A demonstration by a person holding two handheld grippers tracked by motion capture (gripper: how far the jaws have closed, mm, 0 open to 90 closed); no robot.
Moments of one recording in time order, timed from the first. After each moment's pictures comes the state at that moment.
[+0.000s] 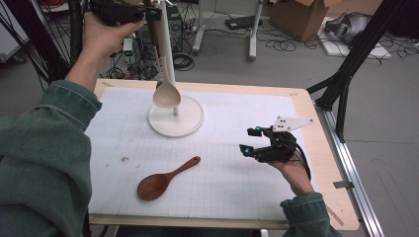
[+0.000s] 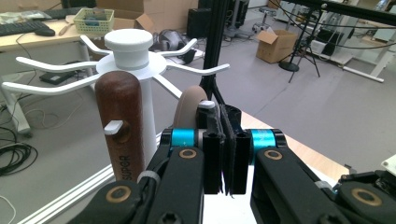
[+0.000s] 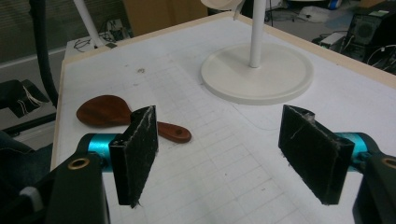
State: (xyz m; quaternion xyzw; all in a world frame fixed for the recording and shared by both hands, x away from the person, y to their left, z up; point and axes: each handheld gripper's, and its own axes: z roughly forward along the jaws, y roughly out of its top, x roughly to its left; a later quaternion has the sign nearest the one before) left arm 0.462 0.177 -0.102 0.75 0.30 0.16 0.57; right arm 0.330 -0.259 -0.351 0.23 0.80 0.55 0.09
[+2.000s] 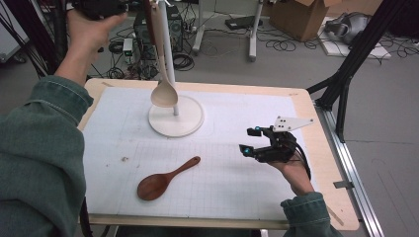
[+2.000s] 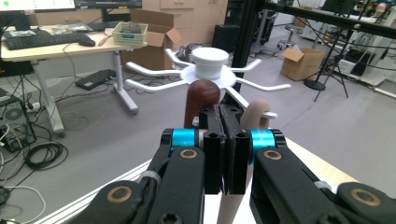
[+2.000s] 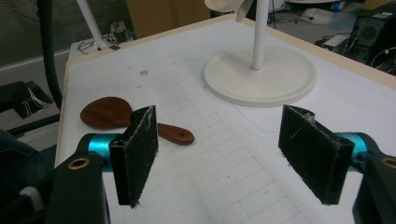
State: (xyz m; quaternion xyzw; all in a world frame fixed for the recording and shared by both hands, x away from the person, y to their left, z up) left arm 0.470 0.213 -0.099 0.71 0.34 0.20 0.58; right arm 0.329 -0.258 -0.351 0.23 0.80 0.55 0.08
